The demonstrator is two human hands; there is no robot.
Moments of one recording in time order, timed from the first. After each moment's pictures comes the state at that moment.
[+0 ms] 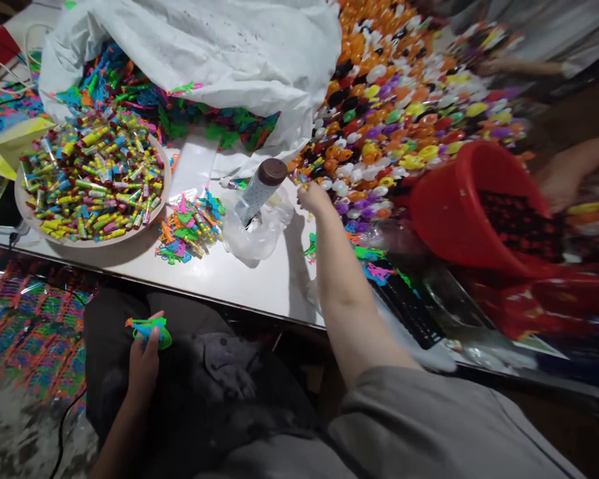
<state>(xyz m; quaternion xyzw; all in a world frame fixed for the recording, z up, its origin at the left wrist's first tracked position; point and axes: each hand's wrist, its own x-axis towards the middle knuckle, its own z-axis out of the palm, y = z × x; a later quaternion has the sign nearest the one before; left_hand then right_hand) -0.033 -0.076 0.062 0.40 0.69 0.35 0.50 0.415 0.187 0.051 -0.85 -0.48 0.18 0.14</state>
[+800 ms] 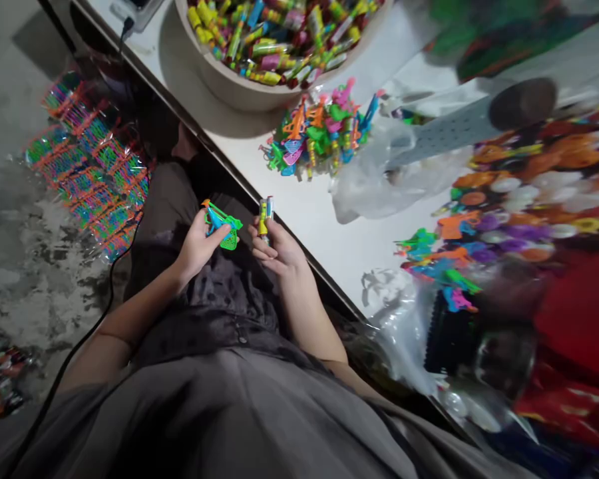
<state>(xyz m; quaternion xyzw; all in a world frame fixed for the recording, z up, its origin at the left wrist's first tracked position) -0.032 -0.129 0.044 0.22 0.51 0.57 0.60 0.122 -0.070 0.067 -0.43 -0.28 0.83 0.22</state>
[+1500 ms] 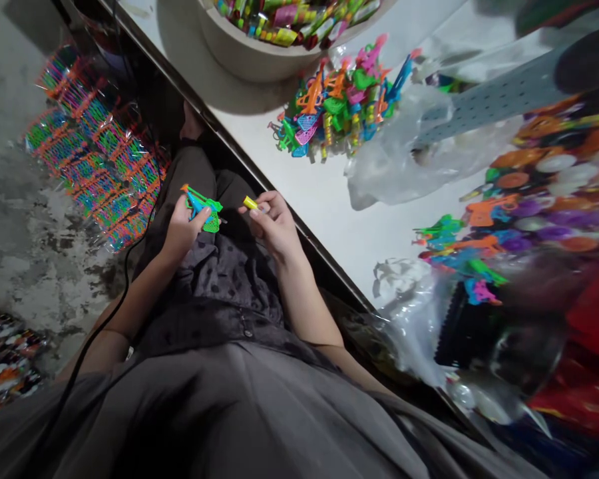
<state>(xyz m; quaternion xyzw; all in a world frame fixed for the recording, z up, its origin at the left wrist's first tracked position) -0.058 -0.131 0.023 0.18 0.60 0.56 0.54 0.113 -0.075 0.043 -0.46 -0.41 0.73 0.30</state>
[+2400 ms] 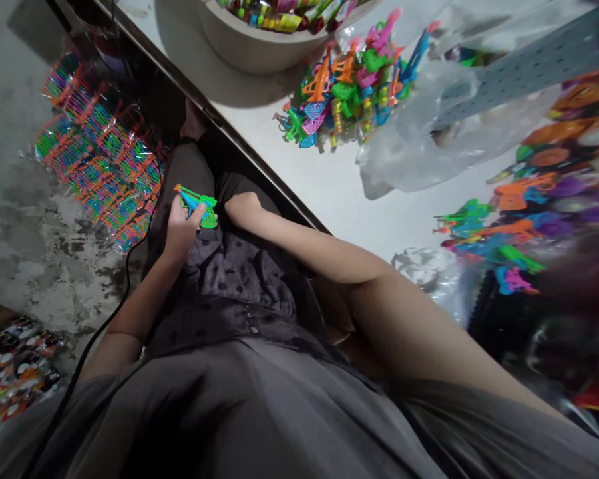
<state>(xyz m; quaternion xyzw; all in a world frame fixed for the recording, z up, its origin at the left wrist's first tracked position) -0.070 -0.136 0.025 0.19 0.62 0.57 0.50 0.042 -0.037 -0.007 -0.36 -0.85 0.18 -0.33</state>
